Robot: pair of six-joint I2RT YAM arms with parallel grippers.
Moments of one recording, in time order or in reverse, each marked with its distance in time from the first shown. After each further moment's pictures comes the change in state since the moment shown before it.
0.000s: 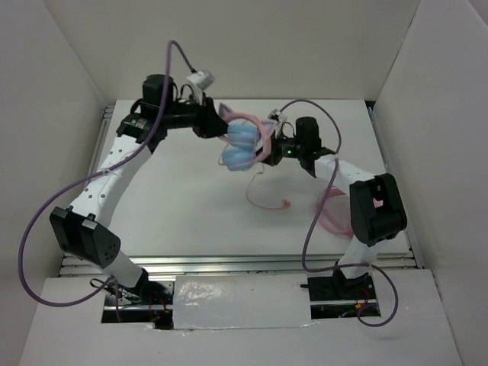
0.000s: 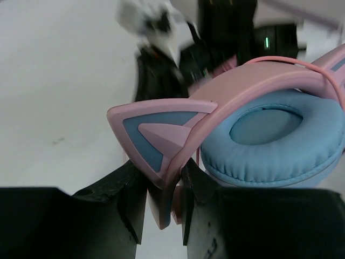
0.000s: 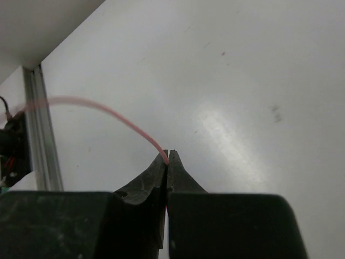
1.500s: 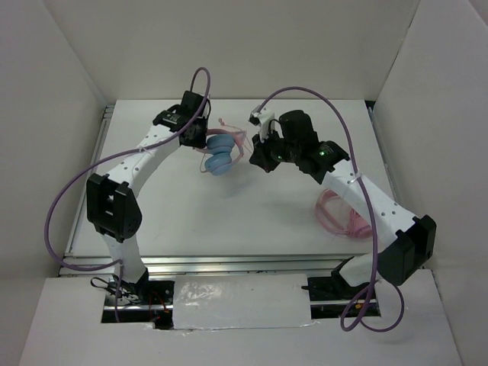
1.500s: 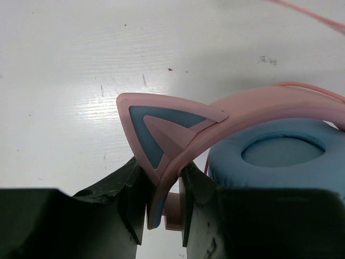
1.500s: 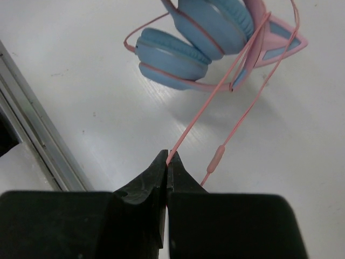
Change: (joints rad) left arm -0.109 0.268 0.058 -0.332 -1.004 -0.062; right arm 0.270 -0.310 0.315 -0.752 0.512 -0.244
